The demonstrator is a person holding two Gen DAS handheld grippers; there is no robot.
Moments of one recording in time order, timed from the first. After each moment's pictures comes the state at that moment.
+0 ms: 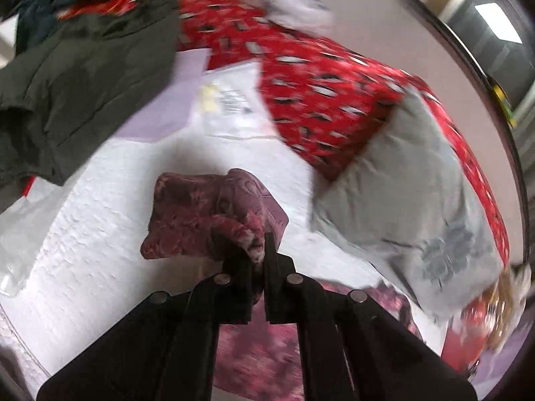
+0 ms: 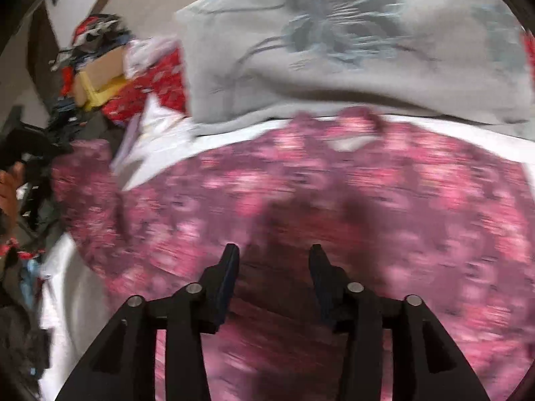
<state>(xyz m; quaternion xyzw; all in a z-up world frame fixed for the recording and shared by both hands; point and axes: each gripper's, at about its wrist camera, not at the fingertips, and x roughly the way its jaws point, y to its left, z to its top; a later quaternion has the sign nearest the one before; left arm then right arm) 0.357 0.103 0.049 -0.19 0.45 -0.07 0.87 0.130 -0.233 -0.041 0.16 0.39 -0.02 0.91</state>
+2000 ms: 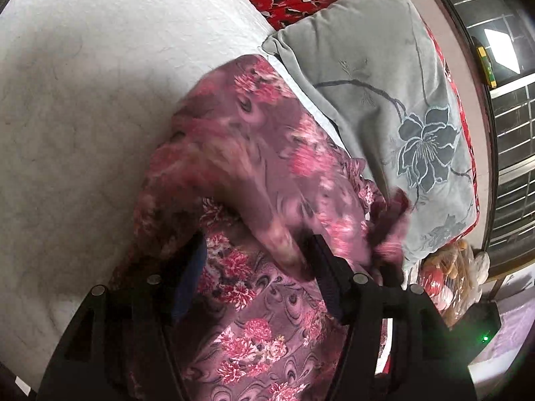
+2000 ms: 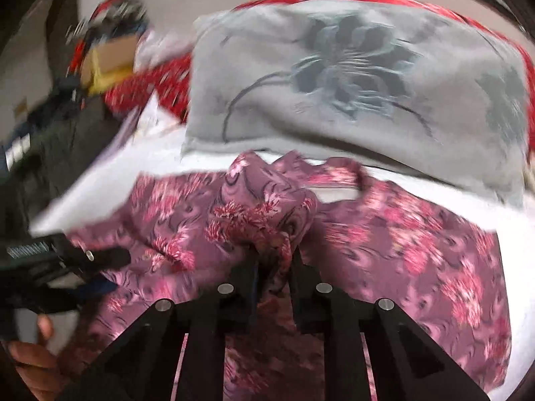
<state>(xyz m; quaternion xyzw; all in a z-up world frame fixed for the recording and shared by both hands) 0.226 0.011 -0.081 -0.31 0.53 -0.15 0.78 0.136 -0.238 -0.023 0.09 0.35 -0.02 0.93</state>
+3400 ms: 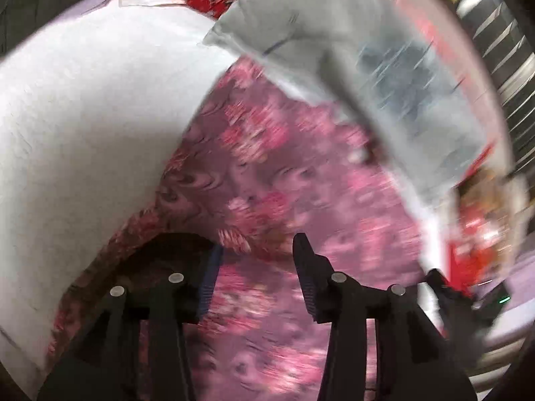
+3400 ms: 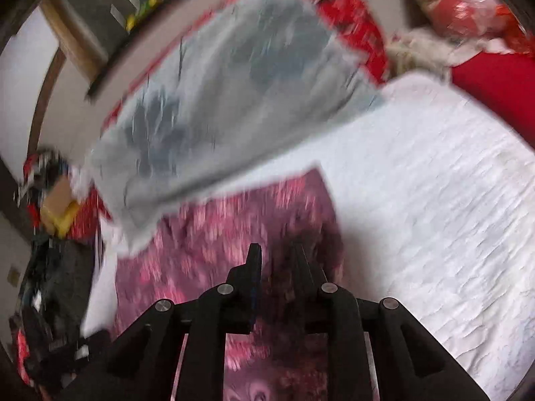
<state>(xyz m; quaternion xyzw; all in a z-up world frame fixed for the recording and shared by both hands) 0.187 -0.054 -0.059 -0.13 0.53 -0.15 0.82 0.020 -0.409 -0.047 0.32 0.33 -0.12 0.88</state>
